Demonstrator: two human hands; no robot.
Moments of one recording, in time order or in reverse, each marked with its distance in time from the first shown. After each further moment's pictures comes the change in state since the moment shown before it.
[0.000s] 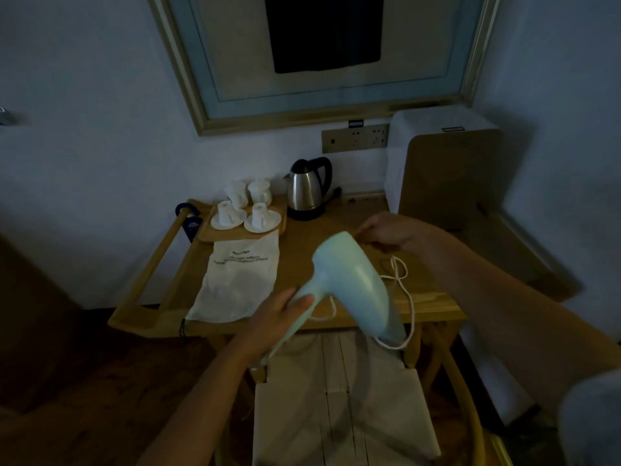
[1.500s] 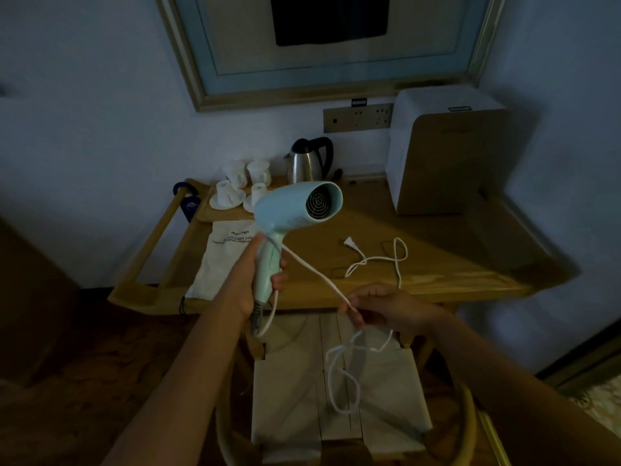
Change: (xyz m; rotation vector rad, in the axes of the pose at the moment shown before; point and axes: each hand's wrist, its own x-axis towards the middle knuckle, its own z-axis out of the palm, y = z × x) left_hand 0.013 0.010 -0.029 -1.015 0.005 -0.224; right_hand -0.076 0.064 0.106 0.610 -0.442 -0.204
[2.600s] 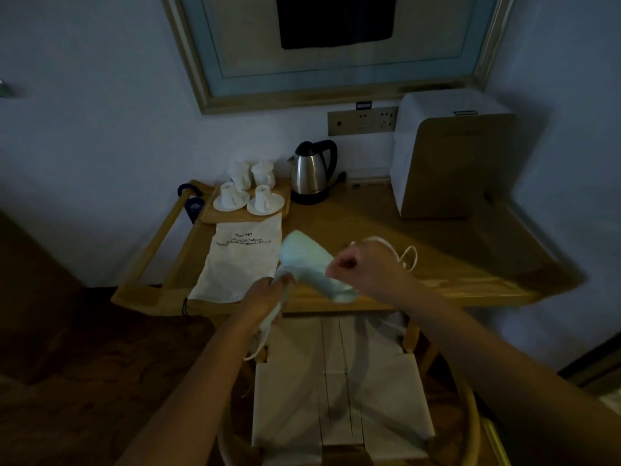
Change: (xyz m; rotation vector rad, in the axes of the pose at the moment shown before) left_hand 0.021 -0.038 -0.019 0.947 0.342 -0.087; right_hand 0.025 -0.072 0.026 -0.801 0.502 -0.069
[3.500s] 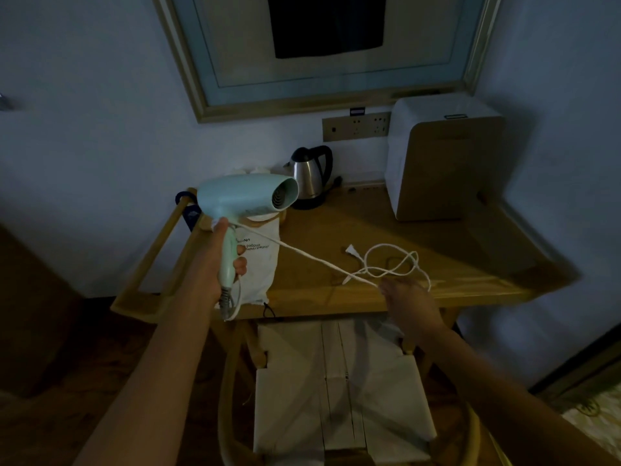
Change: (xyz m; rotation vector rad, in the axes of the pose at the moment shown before) left_hand 0.021 0.028 -0.082 -0.843 -0.102 0.061; right_hand -0.029 0.113 0.029 -0.529 0.287 0.092
